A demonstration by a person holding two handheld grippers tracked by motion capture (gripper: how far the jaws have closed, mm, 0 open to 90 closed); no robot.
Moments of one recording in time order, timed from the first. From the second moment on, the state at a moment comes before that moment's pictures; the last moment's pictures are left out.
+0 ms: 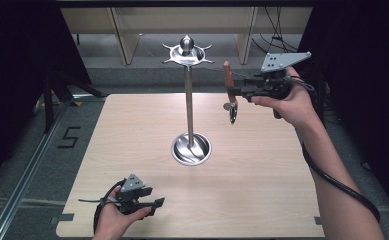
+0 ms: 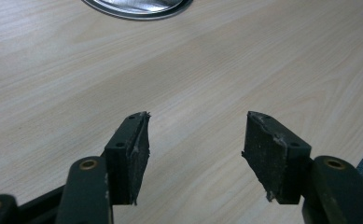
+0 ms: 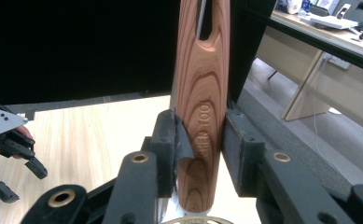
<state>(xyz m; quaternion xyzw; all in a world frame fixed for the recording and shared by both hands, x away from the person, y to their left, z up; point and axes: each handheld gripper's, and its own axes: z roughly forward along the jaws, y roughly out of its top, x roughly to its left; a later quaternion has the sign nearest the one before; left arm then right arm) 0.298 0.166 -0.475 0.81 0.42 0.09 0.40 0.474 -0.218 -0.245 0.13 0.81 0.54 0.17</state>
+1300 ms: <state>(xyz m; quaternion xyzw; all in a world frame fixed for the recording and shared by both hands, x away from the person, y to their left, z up) 0.298 0.166 -0.474 0.81 0.42 0.09 0.40 0.479 -0.209 -0.241 0.13 0.81 0.54 0.16</state>
